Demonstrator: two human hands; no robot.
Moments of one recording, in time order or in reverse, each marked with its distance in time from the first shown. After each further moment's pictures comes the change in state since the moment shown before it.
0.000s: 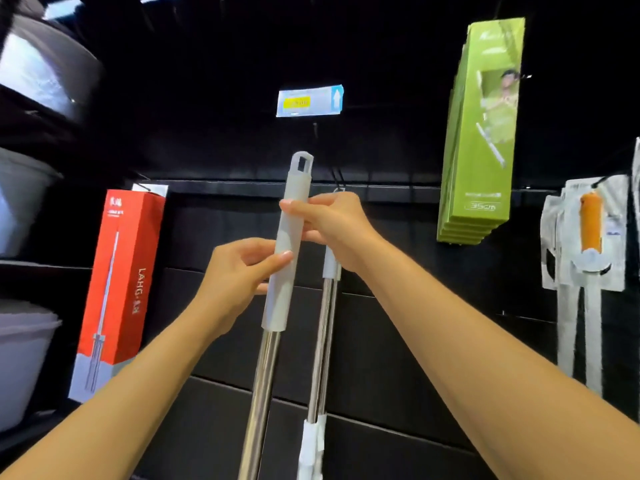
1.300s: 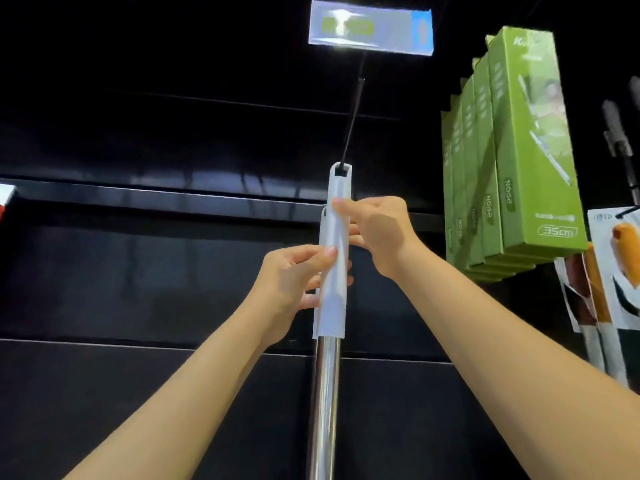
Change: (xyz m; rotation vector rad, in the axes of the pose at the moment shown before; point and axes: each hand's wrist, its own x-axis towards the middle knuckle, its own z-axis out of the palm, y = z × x) left_hand 0.187 -0.123 0.051 -0.488 -0.419 0.005; right_hand 0.168 0.084 -0.015 -0.205 0.521 -0.119
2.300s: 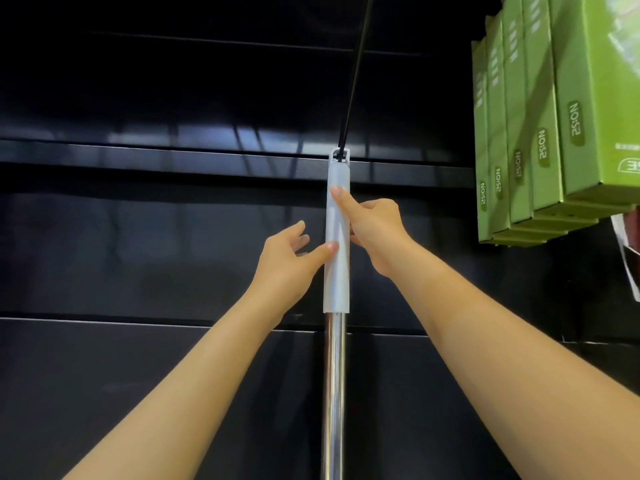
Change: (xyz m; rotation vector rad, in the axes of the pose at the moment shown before) left_hand 0.035 -0.064 -0.009 0.433 0.253 -0.060; right_hand 0.037 0.090 0.022 -0.088 0.029 0.200
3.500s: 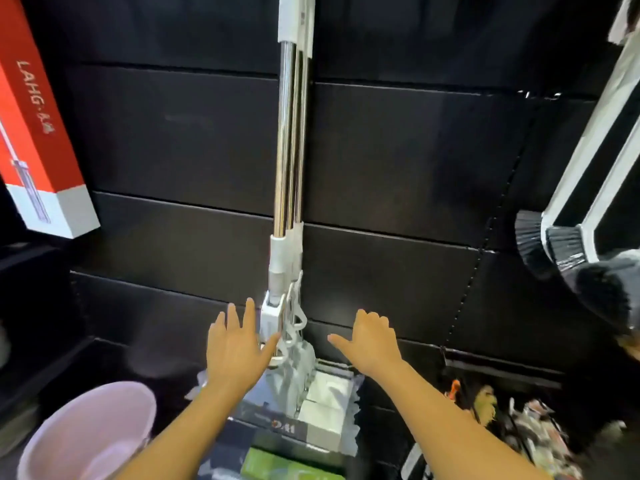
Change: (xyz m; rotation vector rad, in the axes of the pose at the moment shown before) left_hand -0.455 -0.125 0.055 1.230 -0.346 -0.618; right_hand -0.388 0.287 -0.176 -1.042 -0.761 0.261
